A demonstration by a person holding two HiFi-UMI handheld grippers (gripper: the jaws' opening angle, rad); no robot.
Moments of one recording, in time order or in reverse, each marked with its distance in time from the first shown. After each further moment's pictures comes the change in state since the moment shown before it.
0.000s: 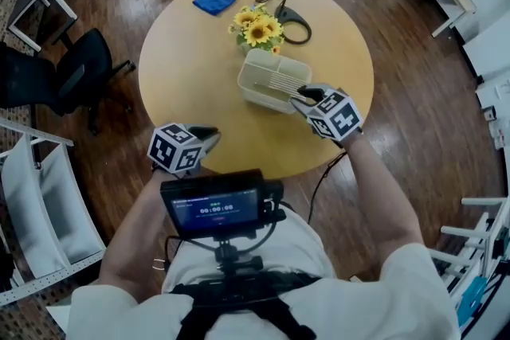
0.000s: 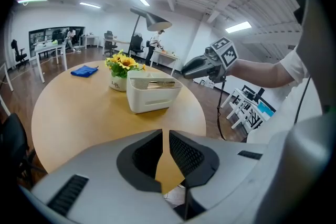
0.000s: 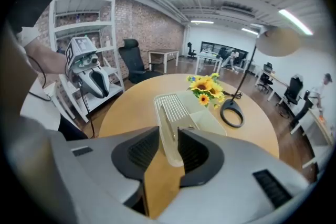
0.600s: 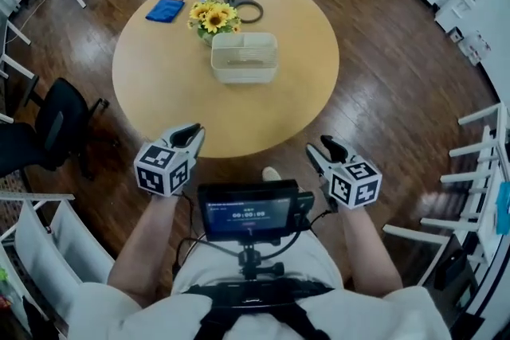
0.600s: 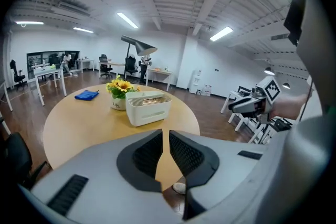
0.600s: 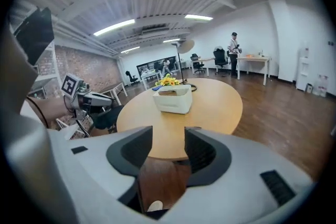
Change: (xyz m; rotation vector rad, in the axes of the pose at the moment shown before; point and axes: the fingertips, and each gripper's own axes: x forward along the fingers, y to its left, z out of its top) left arm -0.073 -0.034 0.003 0.142 -0.197 -0.002; right arm -0.139 0.188 -0.121 0.719 -0.281 -0.391
